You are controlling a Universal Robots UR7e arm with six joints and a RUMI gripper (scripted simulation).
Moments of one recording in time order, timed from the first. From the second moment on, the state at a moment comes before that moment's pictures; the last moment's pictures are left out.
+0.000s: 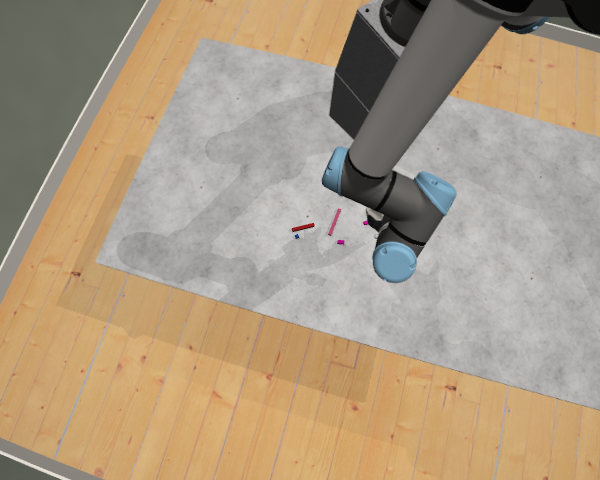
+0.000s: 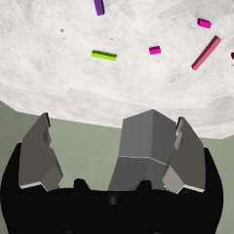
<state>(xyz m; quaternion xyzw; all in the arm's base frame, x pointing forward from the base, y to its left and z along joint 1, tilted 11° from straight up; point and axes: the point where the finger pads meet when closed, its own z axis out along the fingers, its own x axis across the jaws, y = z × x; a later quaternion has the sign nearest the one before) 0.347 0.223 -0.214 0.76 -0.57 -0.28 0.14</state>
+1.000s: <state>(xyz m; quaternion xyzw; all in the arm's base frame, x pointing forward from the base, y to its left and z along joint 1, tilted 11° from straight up) 0.345 0.234 -0.262 0.95 -0.20 -0.22 -0.02</state>
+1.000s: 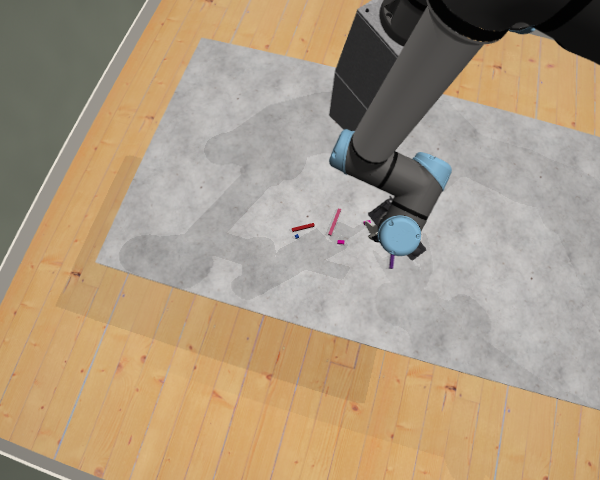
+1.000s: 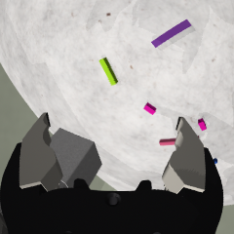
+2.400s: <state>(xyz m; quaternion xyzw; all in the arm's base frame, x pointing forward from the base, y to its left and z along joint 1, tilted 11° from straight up) 0.329 0.230 -0.290 0.91 0.41 -0.04 -0.10</state>
